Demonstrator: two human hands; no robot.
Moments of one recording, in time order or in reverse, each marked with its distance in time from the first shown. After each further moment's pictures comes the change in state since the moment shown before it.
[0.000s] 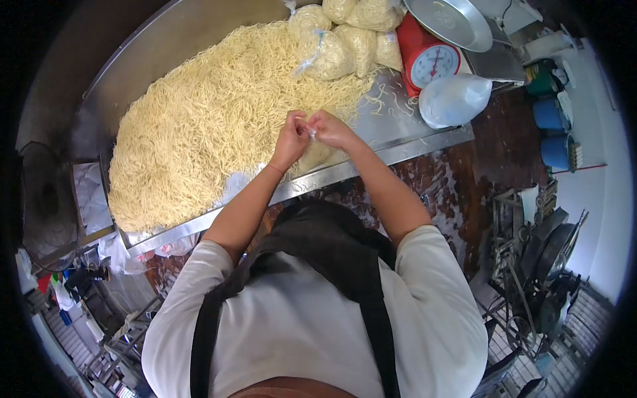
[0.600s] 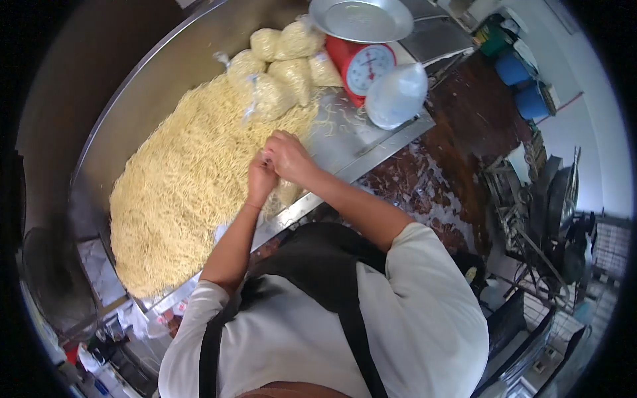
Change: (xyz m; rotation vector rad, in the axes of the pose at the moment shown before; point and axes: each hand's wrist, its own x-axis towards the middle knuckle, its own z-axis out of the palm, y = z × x) left_hand 0.028 0.020 0.030 0.152 -0.006 0.134; right_hand -0.038 -0.057 -0.027 -0.335 0.563 -0.608
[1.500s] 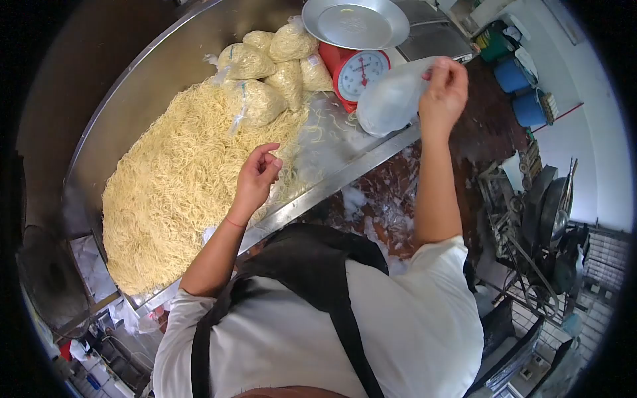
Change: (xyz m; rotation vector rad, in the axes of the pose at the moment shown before) left_hand 0.010 0.122 -0.017 -0.419 -0.294 -0.216; right_hand 0.041 -0.005 -0.286 -0.043 0.931 0.022
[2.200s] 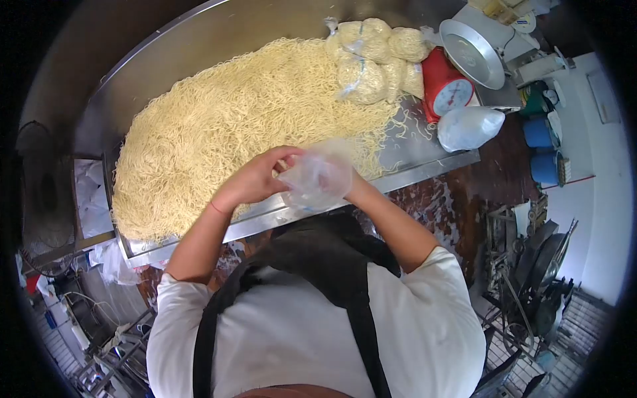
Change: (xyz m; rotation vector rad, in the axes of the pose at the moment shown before) left_hand -0.147 0.034 -0.225 0.452 -0.251 -0.030; right_hand -0.350 -0.122 0.176 0.601 -1.347 0.951
